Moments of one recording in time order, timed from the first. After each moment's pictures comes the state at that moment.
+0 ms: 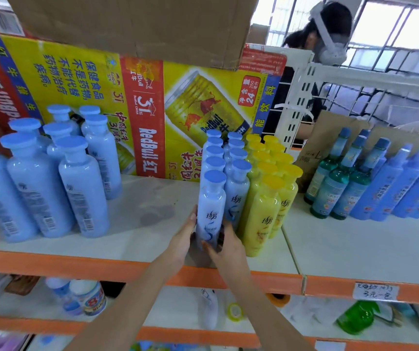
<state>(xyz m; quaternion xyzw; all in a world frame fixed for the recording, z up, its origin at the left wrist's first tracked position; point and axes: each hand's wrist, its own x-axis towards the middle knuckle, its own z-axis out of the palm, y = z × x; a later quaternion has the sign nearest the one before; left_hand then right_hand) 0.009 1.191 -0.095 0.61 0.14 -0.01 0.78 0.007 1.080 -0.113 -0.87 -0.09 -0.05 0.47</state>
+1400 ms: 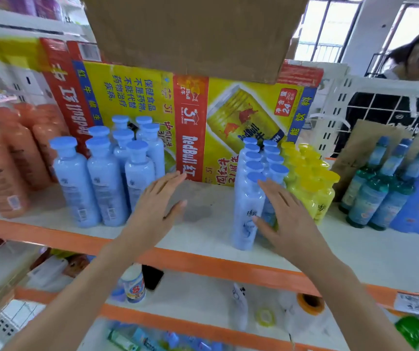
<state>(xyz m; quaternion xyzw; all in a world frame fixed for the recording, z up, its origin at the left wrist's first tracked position) -0.071 1.321 -0.013 0.92 -0.08 0.28 0.24 -0.042 1.061 0.019 -0.92 -0.28 -0.17 0.20</state>
